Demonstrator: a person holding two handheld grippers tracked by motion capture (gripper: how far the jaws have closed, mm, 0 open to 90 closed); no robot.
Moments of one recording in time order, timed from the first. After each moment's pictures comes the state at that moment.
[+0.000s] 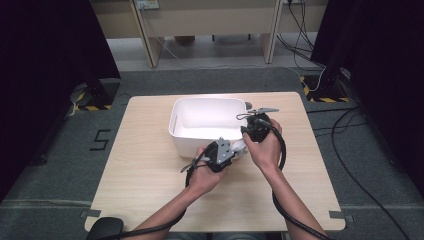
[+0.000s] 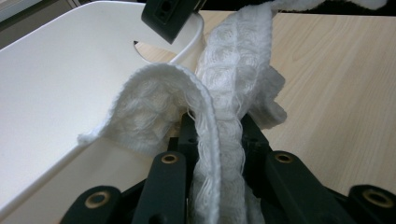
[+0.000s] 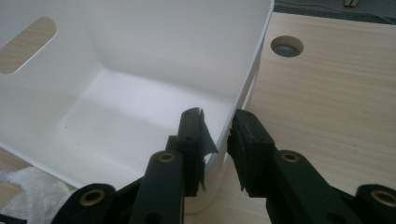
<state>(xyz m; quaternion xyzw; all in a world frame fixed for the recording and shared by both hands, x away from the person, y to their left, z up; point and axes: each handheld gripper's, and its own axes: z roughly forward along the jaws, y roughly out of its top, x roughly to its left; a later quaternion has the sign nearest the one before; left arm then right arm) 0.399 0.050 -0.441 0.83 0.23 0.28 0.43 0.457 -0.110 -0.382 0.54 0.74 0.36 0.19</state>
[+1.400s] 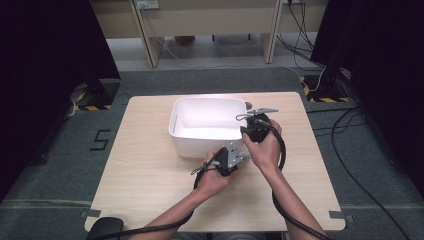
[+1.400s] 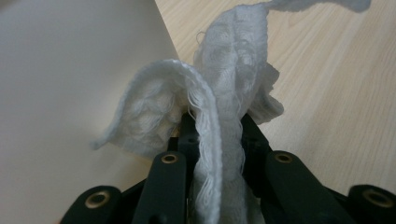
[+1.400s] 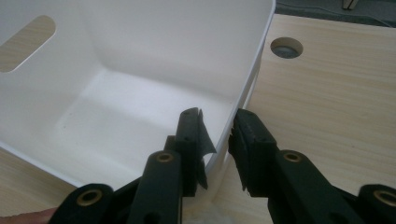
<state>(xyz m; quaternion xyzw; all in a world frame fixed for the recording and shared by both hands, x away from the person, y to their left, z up) 0.407 0.029 -0.479 0.85 0.22 0.27 0.40 0.456 -0.109 -0.383 0.54 0.74 0.36 0.19</state>
